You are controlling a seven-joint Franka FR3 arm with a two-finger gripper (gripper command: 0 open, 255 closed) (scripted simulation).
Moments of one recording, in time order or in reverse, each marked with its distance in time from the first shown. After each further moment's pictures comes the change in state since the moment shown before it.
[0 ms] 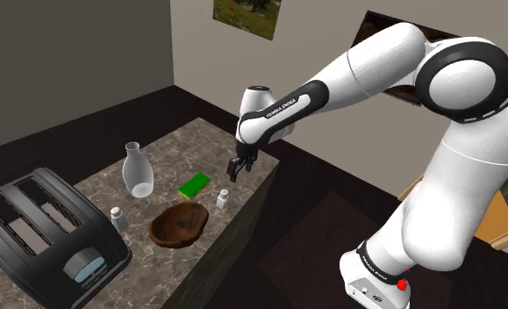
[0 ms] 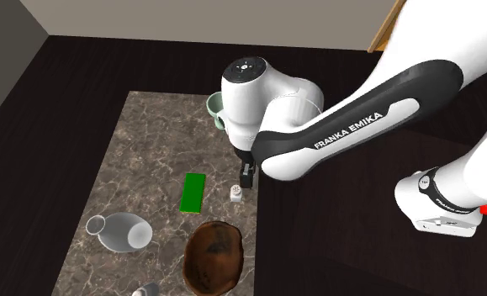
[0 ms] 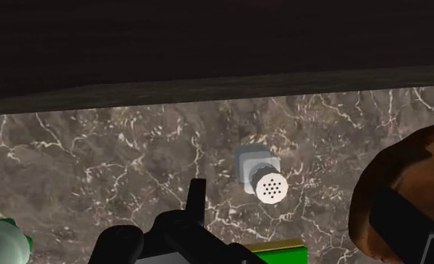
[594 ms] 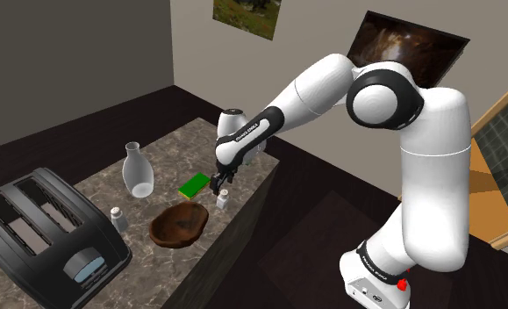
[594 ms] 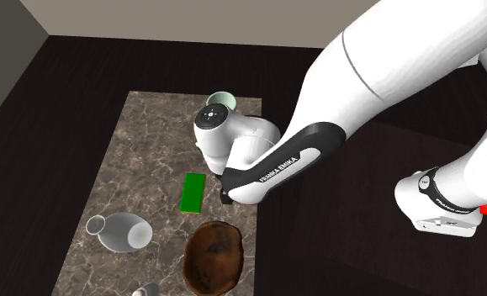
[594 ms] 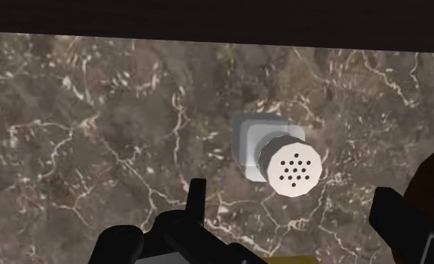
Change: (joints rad) arm 0.033 0.346 0.016 0.245 -0.033 0.090 -0.027
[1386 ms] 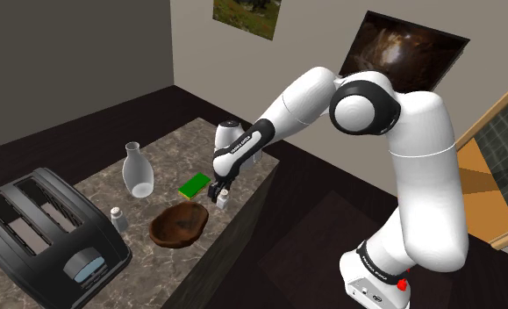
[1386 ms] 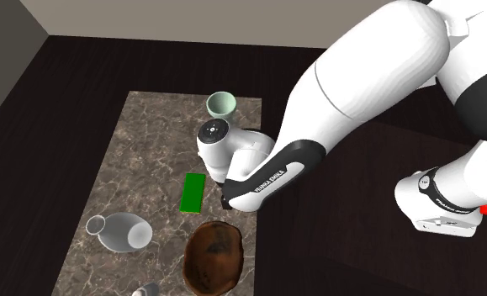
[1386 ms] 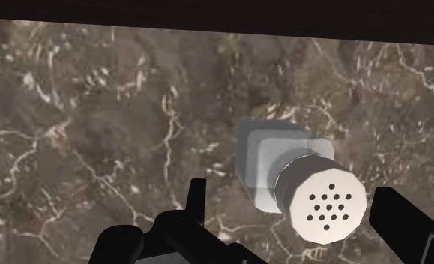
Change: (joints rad) arm 0.007 0.111 0.004 0.041 0.000 0.070 -0.005
